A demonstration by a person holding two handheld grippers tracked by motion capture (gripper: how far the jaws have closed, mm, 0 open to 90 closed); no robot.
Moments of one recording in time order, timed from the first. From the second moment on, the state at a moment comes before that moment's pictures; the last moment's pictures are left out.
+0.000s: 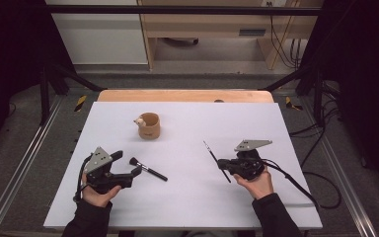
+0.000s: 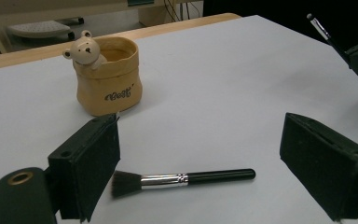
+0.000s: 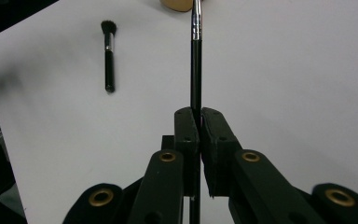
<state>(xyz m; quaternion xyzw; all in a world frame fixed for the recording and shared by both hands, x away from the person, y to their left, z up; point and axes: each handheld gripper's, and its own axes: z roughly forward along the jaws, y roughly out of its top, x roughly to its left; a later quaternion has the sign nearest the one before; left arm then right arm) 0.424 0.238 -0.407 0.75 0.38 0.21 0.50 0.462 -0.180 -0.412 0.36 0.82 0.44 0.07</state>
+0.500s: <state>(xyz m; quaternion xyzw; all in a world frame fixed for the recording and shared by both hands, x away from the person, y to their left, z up) 0.426 0.221 -0.400 0.75 0.37 0.21 0.51 0.456 -0.170 -0.405 0.35 0.81 0.47 0.08</state>
